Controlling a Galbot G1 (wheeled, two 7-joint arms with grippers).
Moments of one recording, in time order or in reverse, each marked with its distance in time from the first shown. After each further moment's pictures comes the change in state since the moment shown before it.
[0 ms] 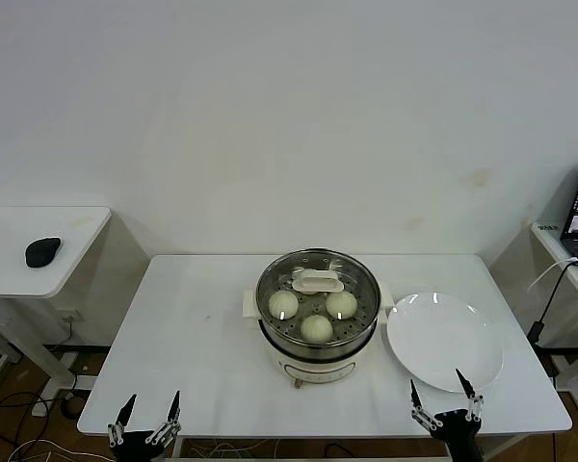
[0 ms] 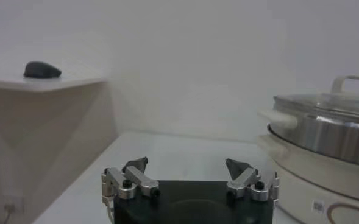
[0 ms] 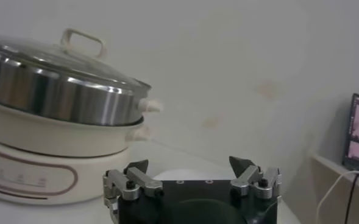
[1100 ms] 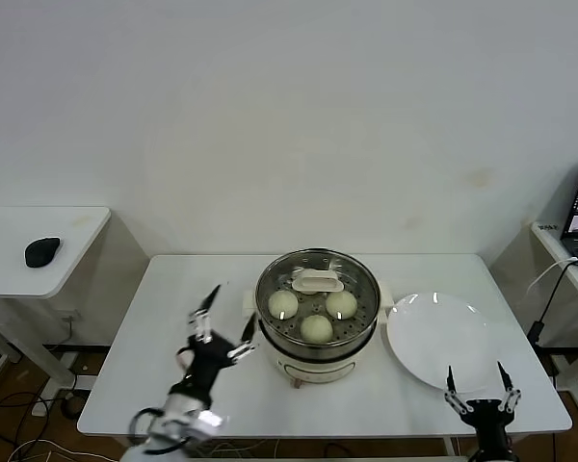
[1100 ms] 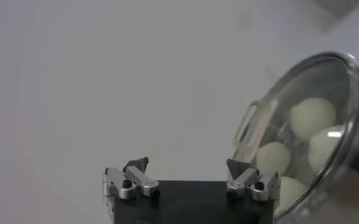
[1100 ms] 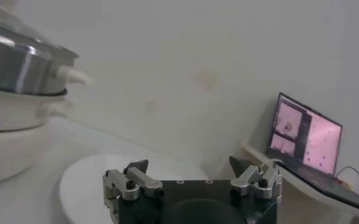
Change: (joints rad) left arm -0.375 0.047 0.228 -0.164 0.774 0.321 0.025; right arm 0.080 0.056 0.106 -0.040 -0.062 -0.020 0.066
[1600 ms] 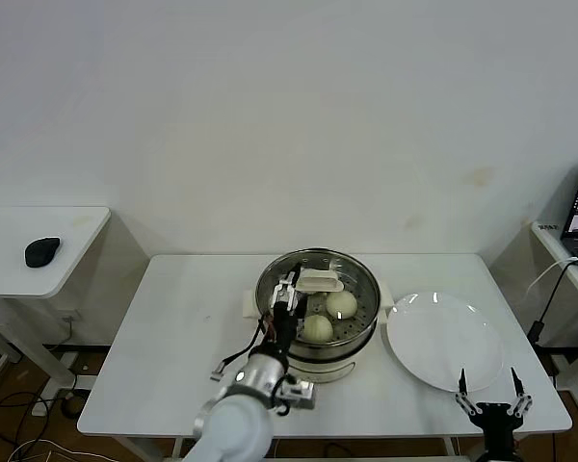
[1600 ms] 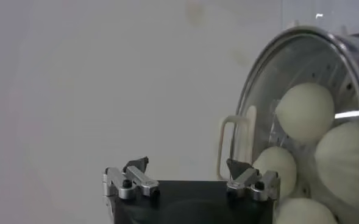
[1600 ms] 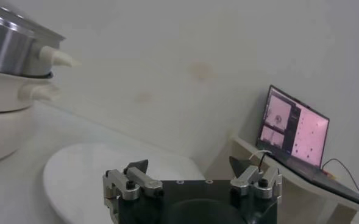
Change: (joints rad) left arm -0.411 -0.066 0.414 0.095 0.809 0.332 0.301; right arm 0.070 0.080 0.061 -0.081 -0.087 0.022 0.046
